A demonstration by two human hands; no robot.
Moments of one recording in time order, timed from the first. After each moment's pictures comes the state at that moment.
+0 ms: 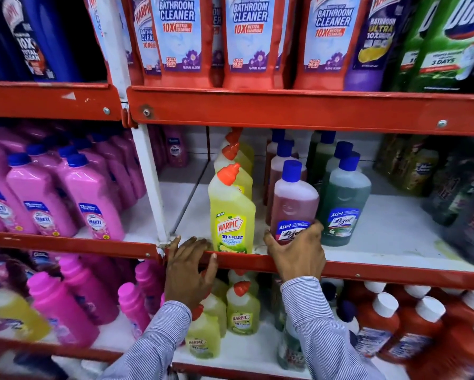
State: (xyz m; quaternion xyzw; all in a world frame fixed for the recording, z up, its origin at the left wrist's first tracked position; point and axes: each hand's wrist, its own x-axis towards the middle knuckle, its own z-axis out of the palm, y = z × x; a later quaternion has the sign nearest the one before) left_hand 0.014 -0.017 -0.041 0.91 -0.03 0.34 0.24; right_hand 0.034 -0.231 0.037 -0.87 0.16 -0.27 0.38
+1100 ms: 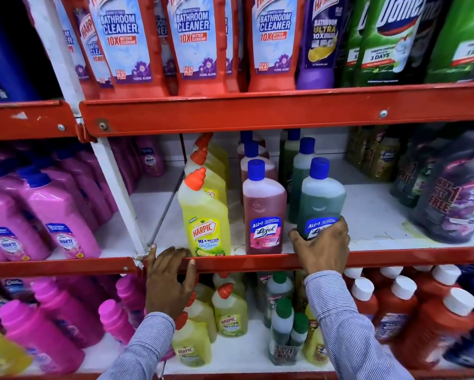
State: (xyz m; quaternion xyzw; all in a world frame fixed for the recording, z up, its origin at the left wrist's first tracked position) left_hand 0.015 -0.020 -0.044 0.90 -0.05 0.38 0.22; right_hand 0.036 -0.318 0.029 -0.84 0.21 -0.31 0.40
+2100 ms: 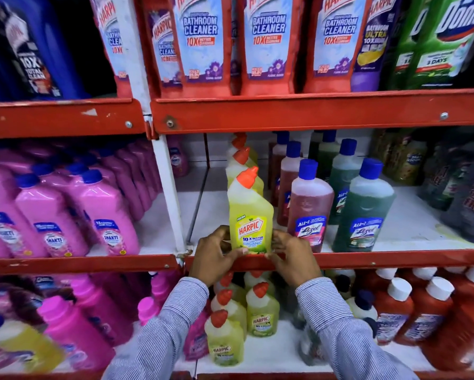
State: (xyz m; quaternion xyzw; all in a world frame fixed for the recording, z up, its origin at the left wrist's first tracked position) left_hand 0.046 0.002 0.005 0.87 -0.11 0.15 0.45; right_hand 0.017 -0.202 0.034 -0.91 -0.11 -0.13 0.37
